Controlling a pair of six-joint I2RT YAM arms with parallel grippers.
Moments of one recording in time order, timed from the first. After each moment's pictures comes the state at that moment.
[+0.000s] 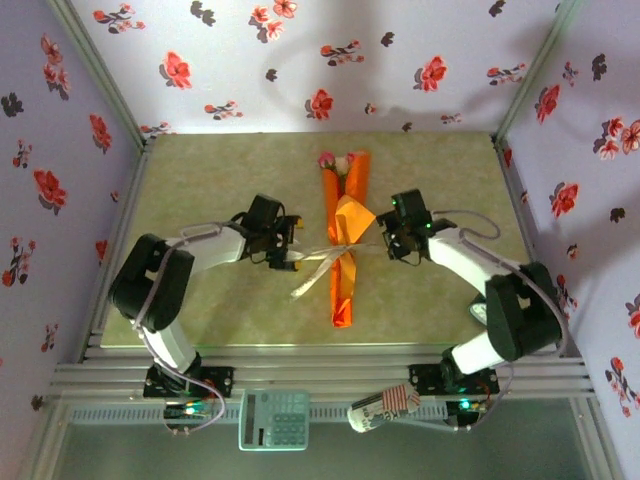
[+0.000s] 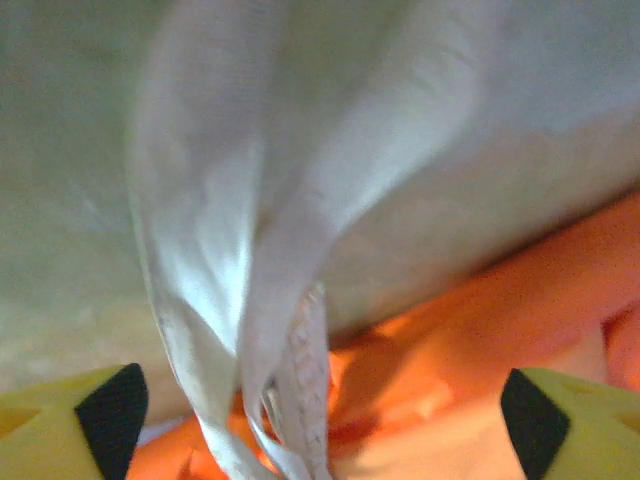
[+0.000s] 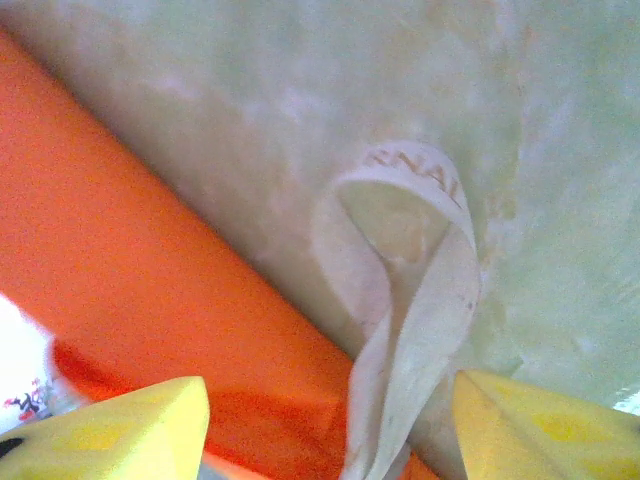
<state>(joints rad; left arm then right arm) -0.55 1.71 0.98 -0.18 0.30 -1.96 0.38 1.45 0.91 -0.39 -0.03 1.50</state>
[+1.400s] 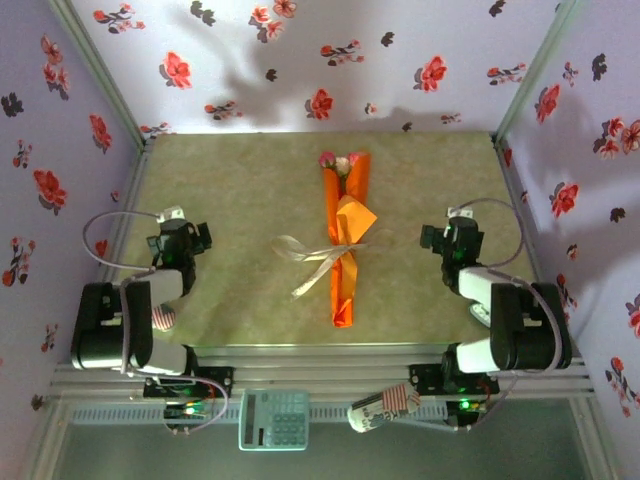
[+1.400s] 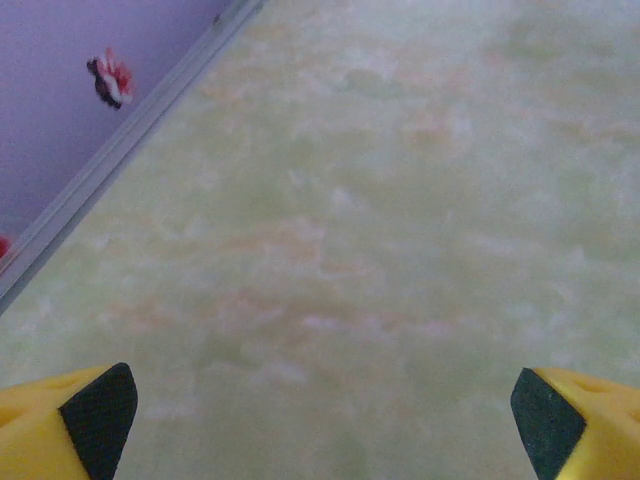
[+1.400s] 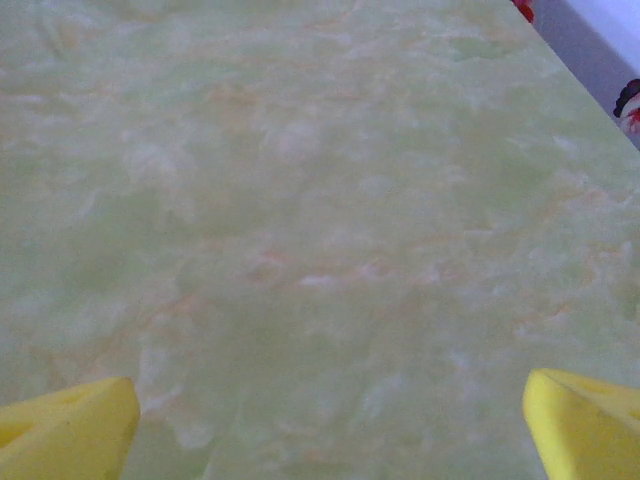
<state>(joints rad) 0.00 1.44 0.44 0.49 -0.32 -0.11 0.01 1.41 0.45 0.38 0.18 0.06</state>
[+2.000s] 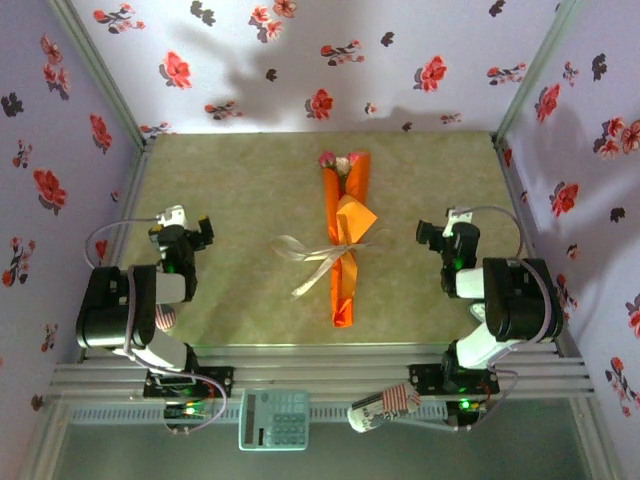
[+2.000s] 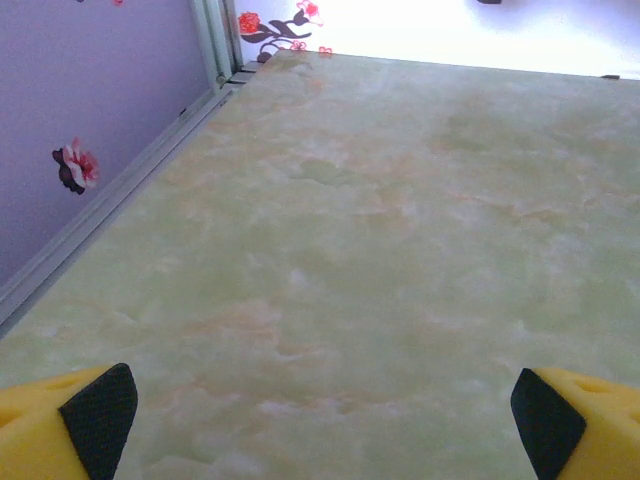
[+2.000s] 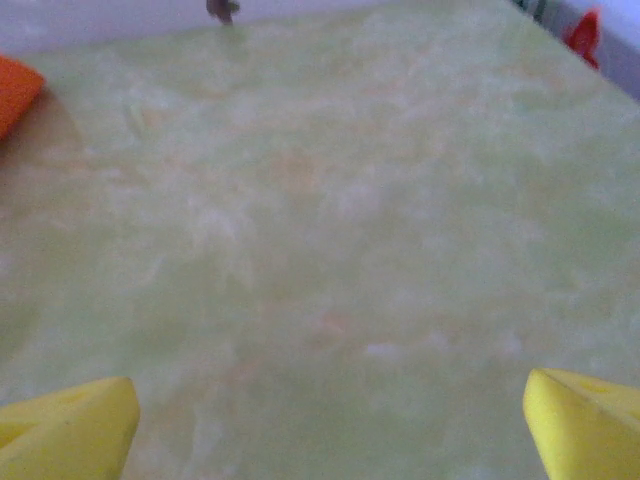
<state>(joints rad) 0.00 1.54 0.36 0.84 -0.25 -0.07 -0.01 1.57 0.39 0.78 0.05 0.09</state>
